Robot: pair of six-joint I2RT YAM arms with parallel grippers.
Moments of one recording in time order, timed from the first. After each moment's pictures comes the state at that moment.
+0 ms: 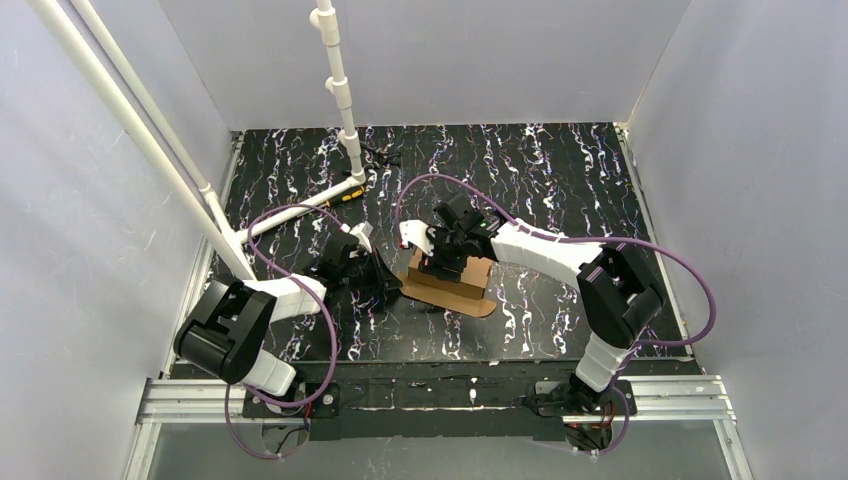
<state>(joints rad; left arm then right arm) -0.45 1.48 0.49 0.27 0.36 -0.74 0.80 1.72 1.20 -0.48 -0.27 -0.67</state>
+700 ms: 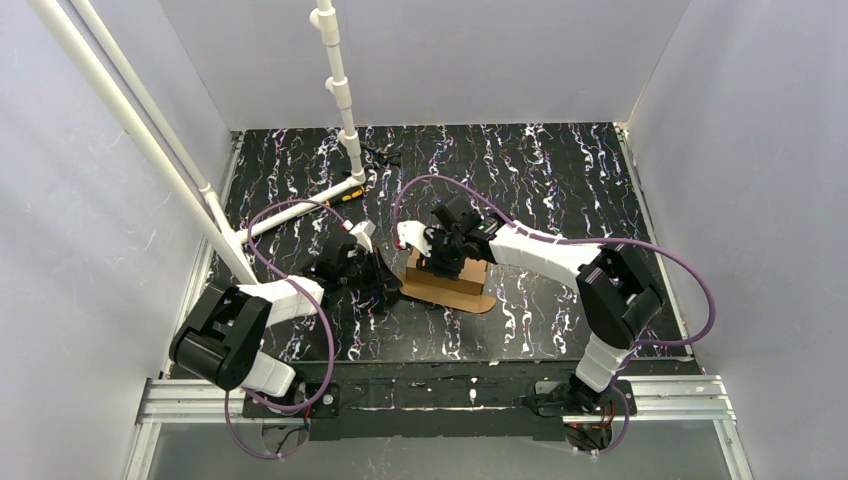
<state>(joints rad) -0.45 1.44 0.48 0.26 0.39 -0.65 0.82 1.72 1.19 -0.45 -0.24 -0.64</state>
